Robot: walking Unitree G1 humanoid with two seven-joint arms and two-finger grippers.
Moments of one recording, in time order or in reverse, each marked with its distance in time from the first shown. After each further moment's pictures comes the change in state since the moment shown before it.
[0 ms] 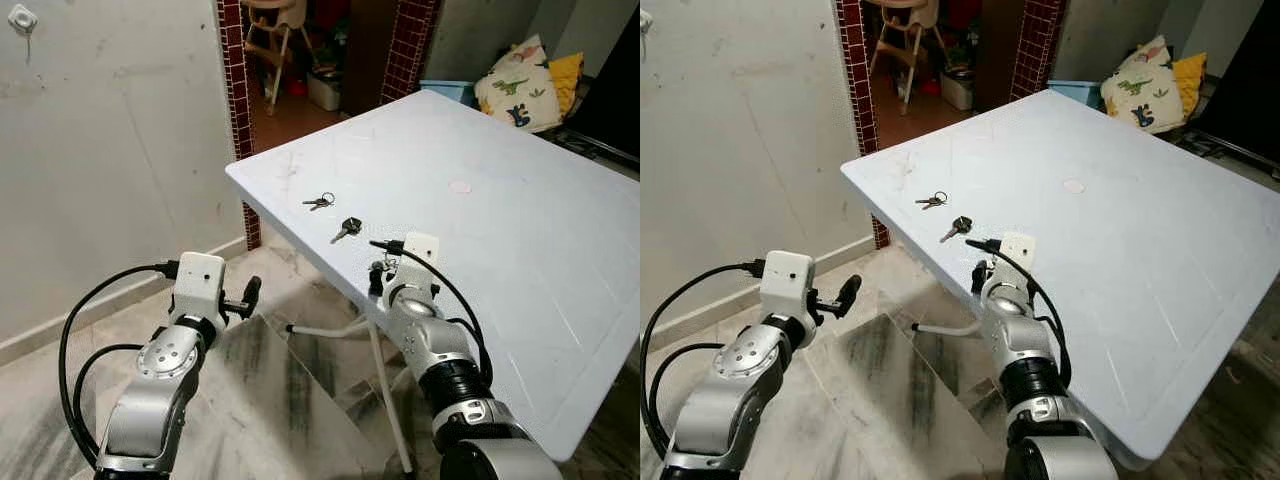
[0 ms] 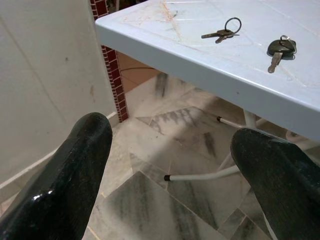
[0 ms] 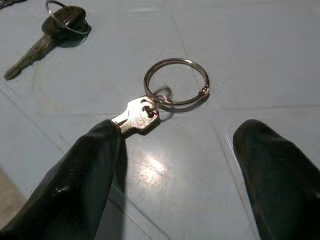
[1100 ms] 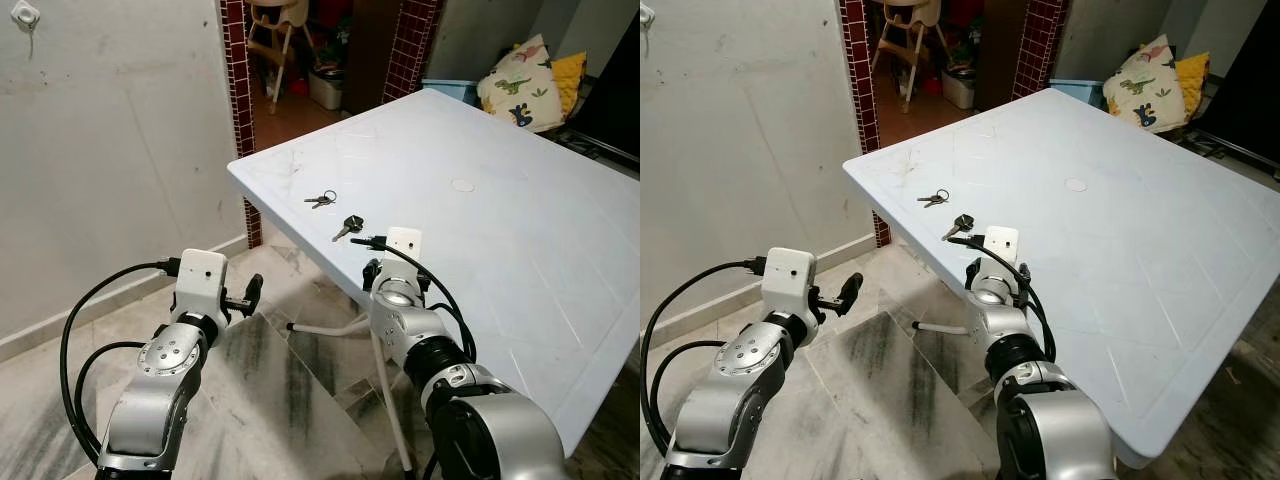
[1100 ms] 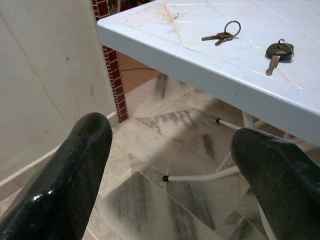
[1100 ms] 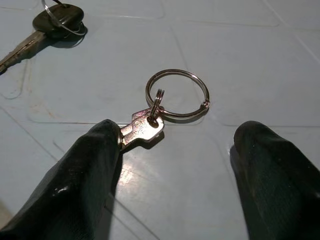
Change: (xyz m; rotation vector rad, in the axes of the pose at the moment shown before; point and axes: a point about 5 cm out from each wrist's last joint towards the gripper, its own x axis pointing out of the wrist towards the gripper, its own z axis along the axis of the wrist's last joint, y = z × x) left arm -0.001 -0.002 0.005 -0.007 -0.007 -0.001; right arm 0.007 0.010 0.006 -0.105 -0.023 -0.109
